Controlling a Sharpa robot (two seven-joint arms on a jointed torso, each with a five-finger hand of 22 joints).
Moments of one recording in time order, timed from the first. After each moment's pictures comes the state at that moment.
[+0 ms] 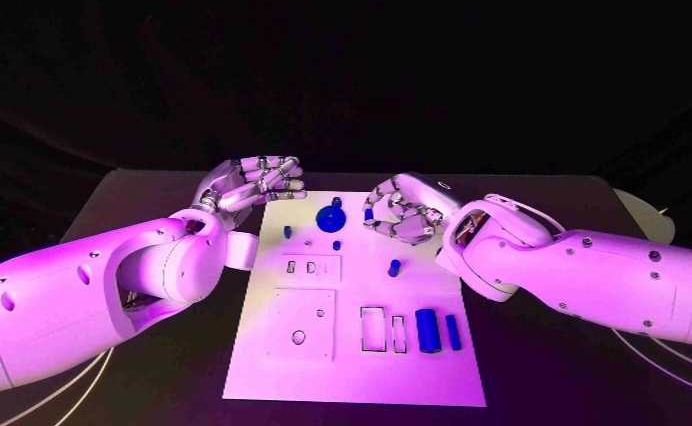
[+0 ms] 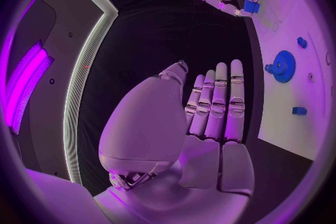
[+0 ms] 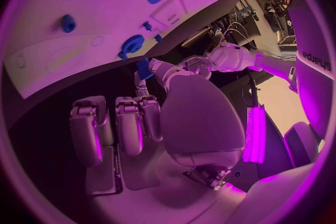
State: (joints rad) left arm 1.22 -0.91 -0.02 1.64 0.03 -0.39 0.43; left_hand 1.52 -0.13 0.24 0.28 0.20 0.84 0.21 0.27 0.18 1.04 0.16 0.10 0.07 1.02 0.11 0.34 0.29 0.17 0.96 0.22 0.37 0.12; right arm 1.28 -0.77 -0.13 1.61 -1.31 -0.50 -0.07; right_hand 1.34 -0.10 0.46 0.17 0.19 0.97 0.14 0.28 0.42 1.47 0.03 1.47 1.31 1.47 -0.03 1.56 1.31 0.01 1.46 0.08 1.57 1.31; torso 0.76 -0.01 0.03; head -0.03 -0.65
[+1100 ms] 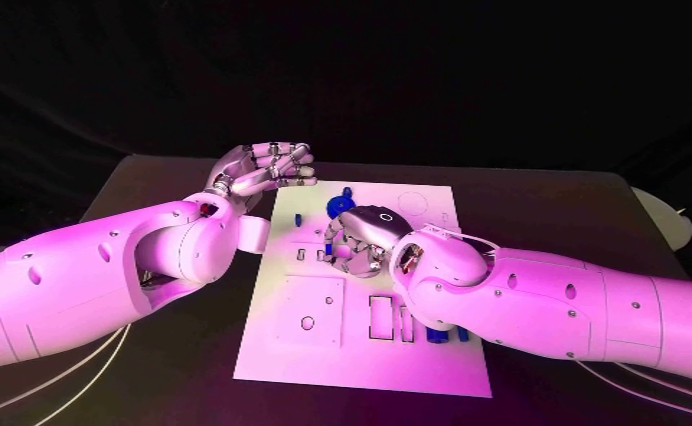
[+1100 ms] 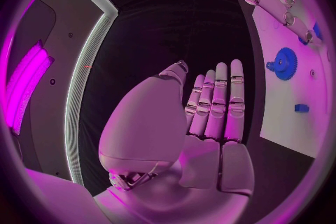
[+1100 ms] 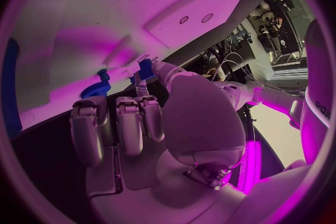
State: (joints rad) left arm 1.22 -0.89 -0.02 1.62 0.03 -0.39 0.43; left_hand 1.52 -0.13 0.24 0.28 0.20 0.84 0.21 0.27 0.18 1.04 0.16 0.10 0.07 1.02 0.11 0.34 0.29 0.17 0.96 0.22 0.37 0.12; right arm 1.18 -0.56 -0.14 1.55 -1.56 -0.43 -0.26; right_hand 1.31 -0.11 0.45 0.19 0.20 0.96 0.14 0.28 0.42 1.47 0.02 1.48 1.31 1.47 -0.04 1.56 1.31 0.01 1.47 0.08 1.57 1.31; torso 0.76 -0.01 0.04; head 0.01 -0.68
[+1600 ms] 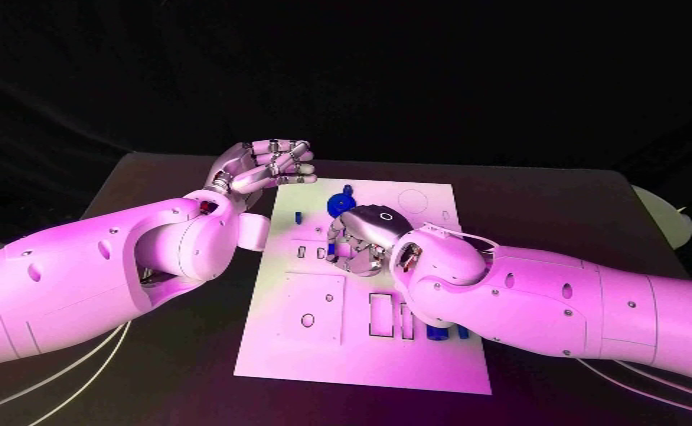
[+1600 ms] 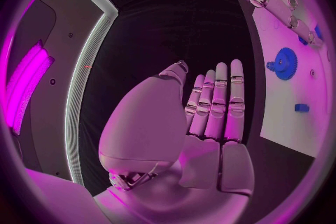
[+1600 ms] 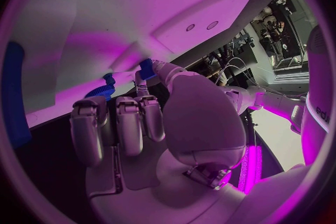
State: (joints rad) left arm 1.22 -0.90 -0.02 1.62 0.03 -0.39 0.43; left_hand 1.52 -0.13 0.24 0.28 0.20 0.84 0.21 0.27 0.18 1.04 0.16 0.10 0.07 1.02 0.11 0.34 0.29 0.17 0.96 0.22 0.37 0.12; right arm 1.17 -0.55 -0.14 1.53 -1.58 -0.41 -0.28; right_hand 1.30 -0.12 0.45 0.19 0.20 0.96 0.13 0.31 0.42 1.47 0.03 1.47 1.31 1.47 -0.04 1.56 1.31 0.01 1.47 0.08 1.57 1.31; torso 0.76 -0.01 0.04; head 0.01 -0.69
